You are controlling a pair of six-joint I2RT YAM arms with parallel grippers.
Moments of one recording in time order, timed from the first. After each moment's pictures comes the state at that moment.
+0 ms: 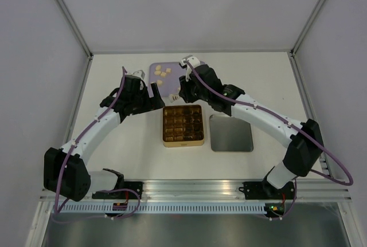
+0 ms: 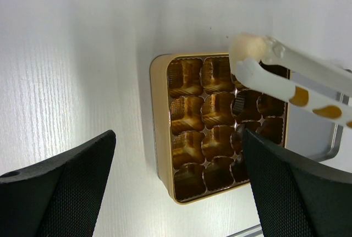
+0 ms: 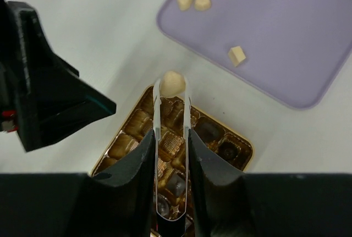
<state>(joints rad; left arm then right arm) -0.34 1.29 0.99 -0.50 0.08 -0.51 0.80 1.63 1.43 -0.34 0.09 0.21</state>
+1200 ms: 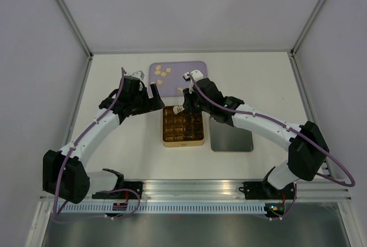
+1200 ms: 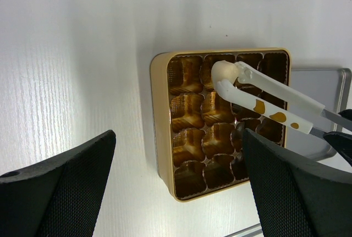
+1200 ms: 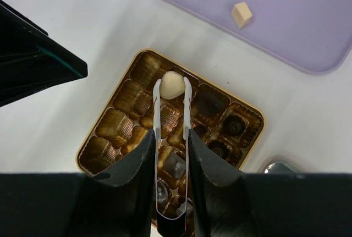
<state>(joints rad) -0.34 1.27 0.97 -0.49 0.08 -0.51 0.82 1.54 1.18 -0.21 0.09 0.26</state>
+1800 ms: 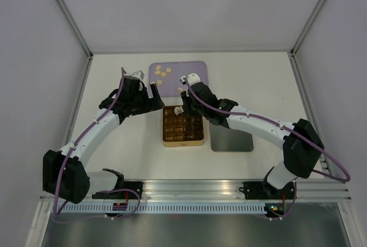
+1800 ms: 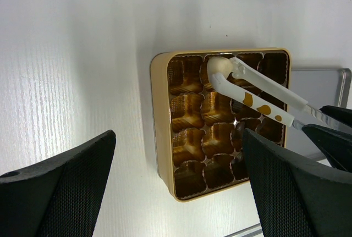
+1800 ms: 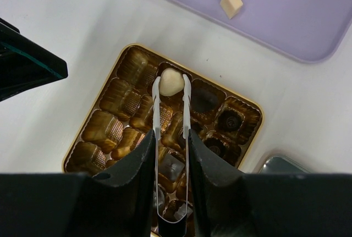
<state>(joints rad) -0.34 1.27 0.97 -0.49 0.08 -0.51 0.86 1.58 1.18 -0.22 0.20 0.28</state>
